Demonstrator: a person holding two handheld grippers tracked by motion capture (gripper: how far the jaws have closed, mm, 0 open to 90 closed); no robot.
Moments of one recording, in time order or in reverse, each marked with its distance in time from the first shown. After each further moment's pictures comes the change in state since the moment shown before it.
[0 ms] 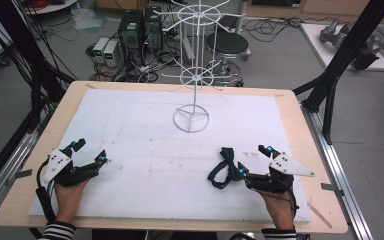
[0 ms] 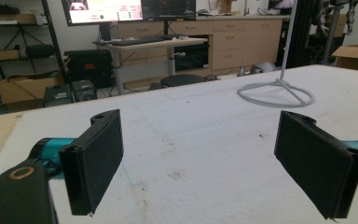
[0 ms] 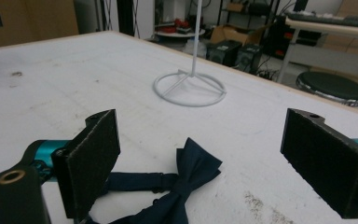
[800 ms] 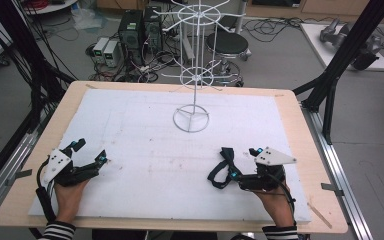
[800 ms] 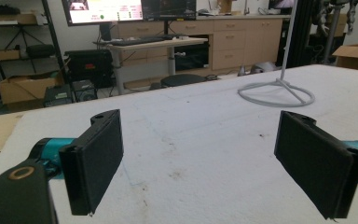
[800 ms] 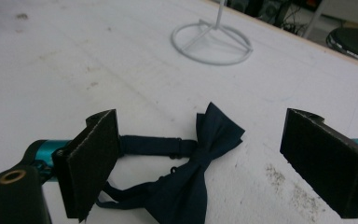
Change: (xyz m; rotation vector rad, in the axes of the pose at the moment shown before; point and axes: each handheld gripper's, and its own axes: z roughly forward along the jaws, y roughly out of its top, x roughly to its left) left arm 0.000 0.000 0.000 0.001 0.002 0.003; right arm 0.008 0.010 0.019 0.251 0.063 -0.050
